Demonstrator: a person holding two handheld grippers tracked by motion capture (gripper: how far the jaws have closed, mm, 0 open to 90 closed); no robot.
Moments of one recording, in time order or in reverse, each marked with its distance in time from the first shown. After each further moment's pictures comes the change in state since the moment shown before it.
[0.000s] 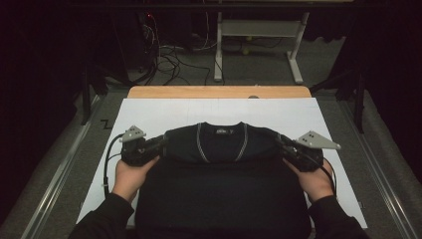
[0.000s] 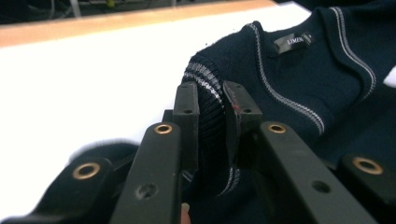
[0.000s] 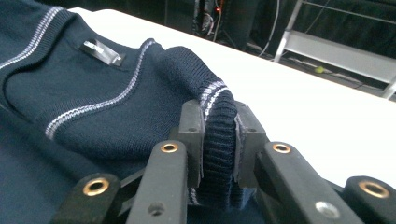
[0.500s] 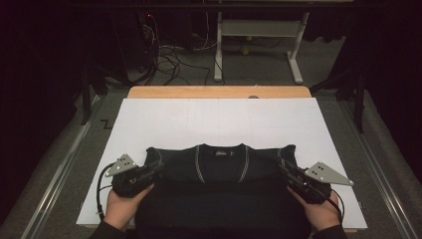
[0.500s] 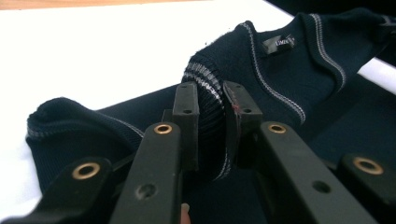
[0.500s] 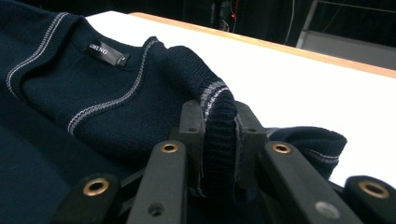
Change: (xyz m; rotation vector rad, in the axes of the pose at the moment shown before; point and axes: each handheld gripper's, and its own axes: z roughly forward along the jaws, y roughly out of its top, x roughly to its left) left arm -0.026 -0.053 -0.043 -0.056 -0.089 -0.008; right arm 0.028 -0.048 -0.047 -0.052 0.063 0.042
